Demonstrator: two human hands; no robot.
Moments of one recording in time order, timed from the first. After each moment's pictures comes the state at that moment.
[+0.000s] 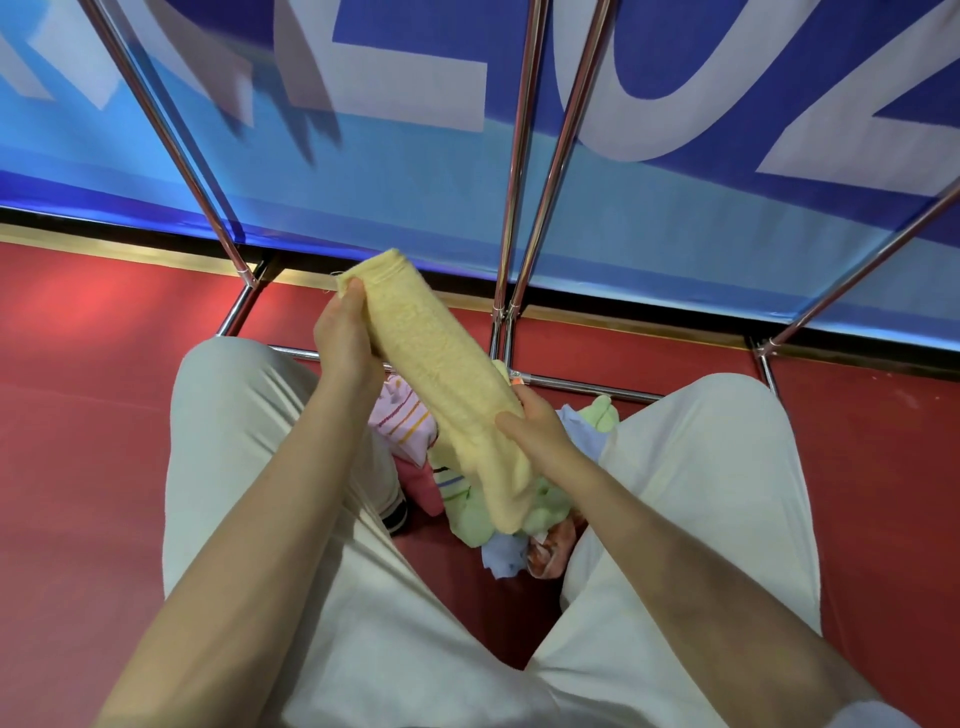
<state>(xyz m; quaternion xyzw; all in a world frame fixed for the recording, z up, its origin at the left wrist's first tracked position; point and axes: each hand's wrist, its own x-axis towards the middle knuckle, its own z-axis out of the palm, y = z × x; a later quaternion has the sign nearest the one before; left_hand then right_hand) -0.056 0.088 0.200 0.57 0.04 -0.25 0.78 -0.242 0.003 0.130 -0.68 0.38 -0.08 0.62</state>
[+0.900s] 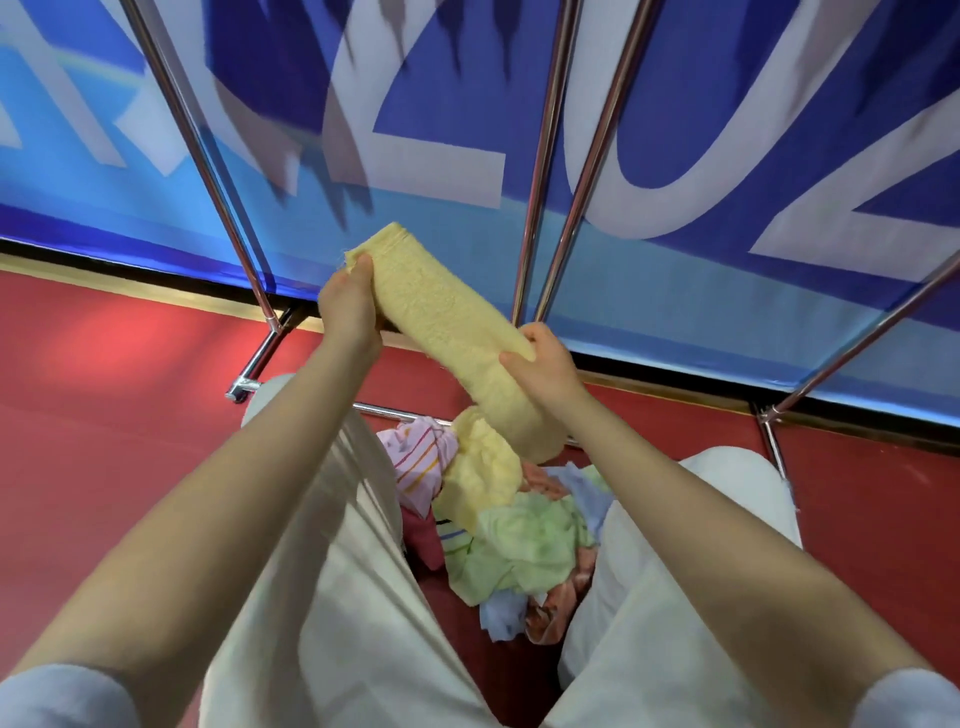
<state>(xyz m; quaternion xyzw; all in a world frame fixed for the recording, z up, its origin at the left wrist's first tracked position) 0.007 0.056 0.259 0.60 -0.01 -0.20 0.77 -0.180 -0.054 0.230 -0.79 0.34 -0.18 0.47</state>
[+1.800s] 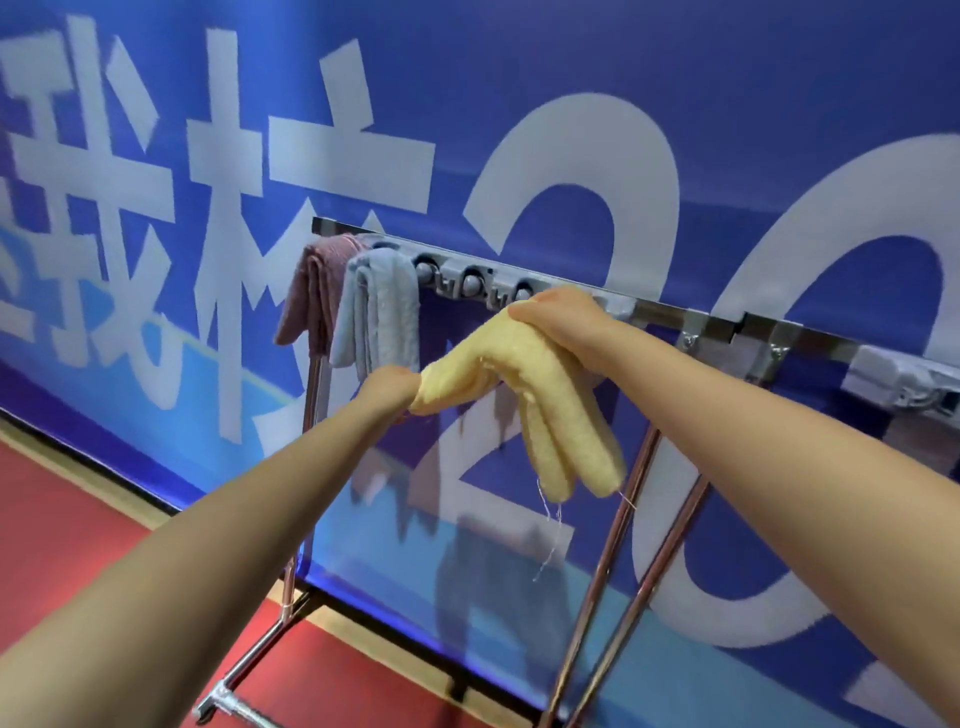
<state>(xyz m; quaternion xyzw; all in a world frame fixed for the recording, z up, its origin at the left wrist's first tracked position) 0.203 0.036 0.512 0.78 -0.15 -0.11 0.60 0.076 -0.100 0.632 -0.90 0.20 -0.24 0.31</state>
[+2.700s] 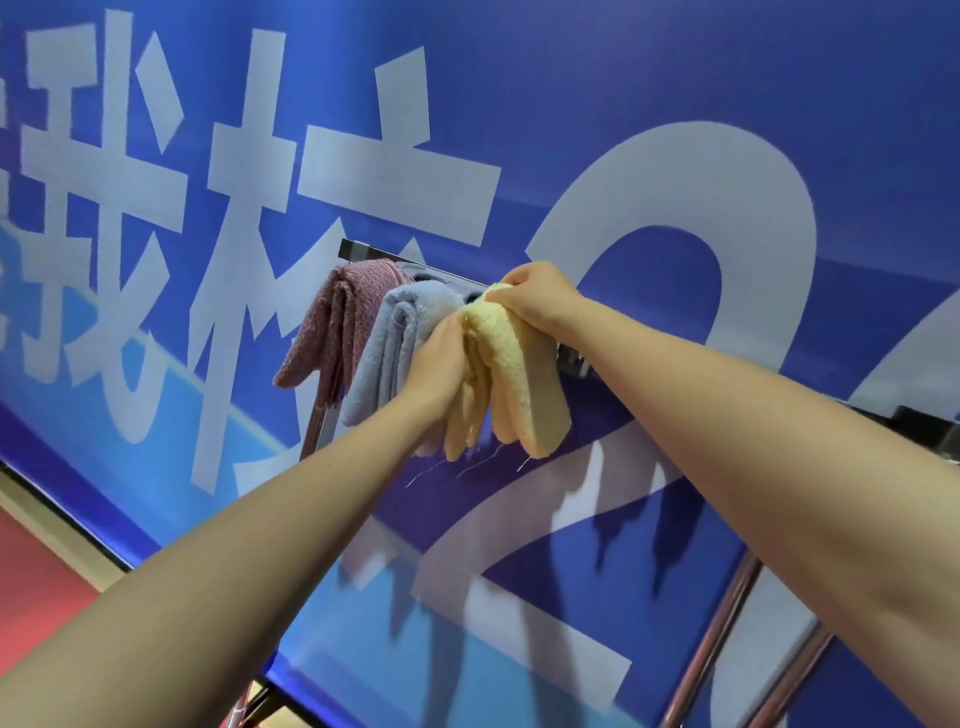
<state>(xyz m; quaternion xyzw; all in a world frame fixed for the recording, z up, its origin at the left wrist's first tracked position) 0.298 -0.013 0.553 0.56 -0.25 -0.04 0.79 0.267 -0.117 0.659 -0.94 0.12 -0.25 0.18</state>
